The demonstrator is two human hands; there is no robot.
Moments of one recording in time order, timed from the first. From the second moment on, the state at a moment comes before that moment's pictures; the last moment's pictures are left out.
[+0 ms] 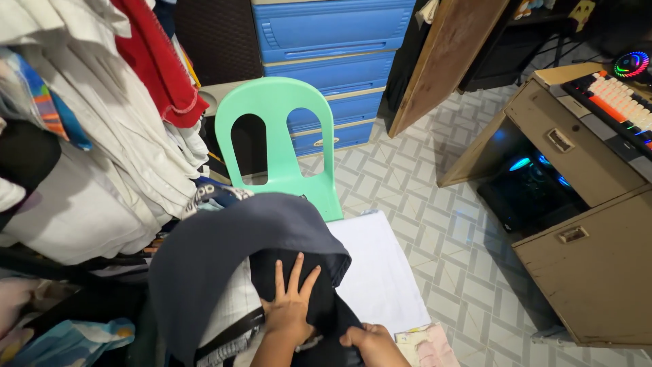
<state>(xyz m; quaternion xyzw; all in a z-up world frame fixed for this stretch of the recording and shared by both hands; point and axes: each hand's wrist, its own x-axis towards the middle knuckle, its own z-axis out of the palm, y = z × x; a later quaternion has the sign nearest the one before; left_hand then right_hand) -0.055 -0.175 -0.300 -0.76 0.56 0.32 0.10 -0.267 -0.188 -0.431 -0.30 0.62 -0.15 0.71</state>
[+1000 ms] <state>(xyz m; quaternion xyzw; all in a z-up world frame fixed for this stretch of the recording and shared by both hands) 0.007 -0.091 -0.308 -0.82 0.52 0.21 -0.10 -0.249 -0.177 -0.289 -0.20 0.60 -0.21 0.74</state>
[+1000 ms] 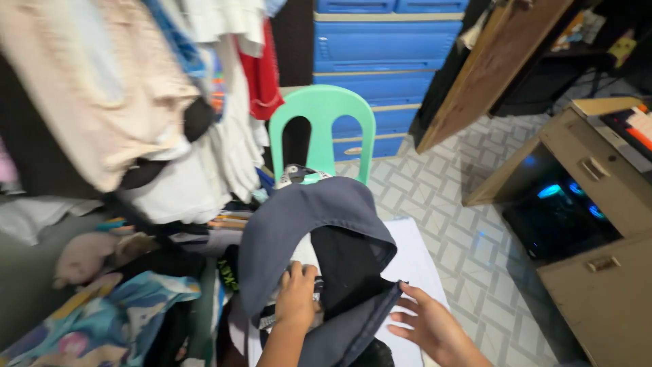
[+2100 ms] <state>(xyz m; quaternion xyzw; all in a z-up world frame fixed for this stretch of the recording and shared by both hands) 0.039 0.043 -0.445 -0.74 0.18 0.52 -0.38 -0.028 -0.109 -0.276 -0.93 0.21 0.30 0.08</state>
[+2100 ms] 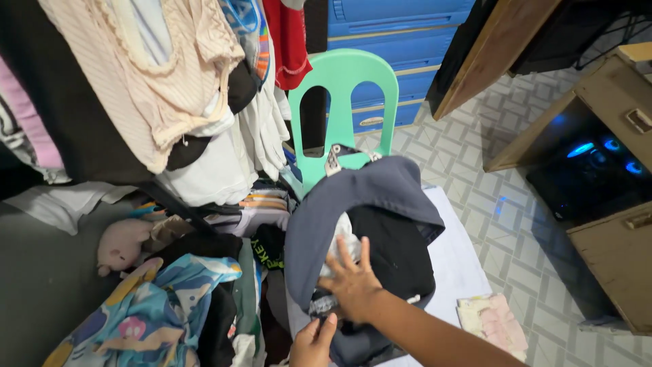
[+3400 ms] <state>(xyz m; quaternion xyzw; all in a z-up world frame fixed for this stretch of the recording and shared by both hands) 0.017 0.049 -0.462 -0.28 -0.32 0.68 -0.59 -0.223 -0.180 -0.405 -0.42 0.71 -0.30 0.48</state>
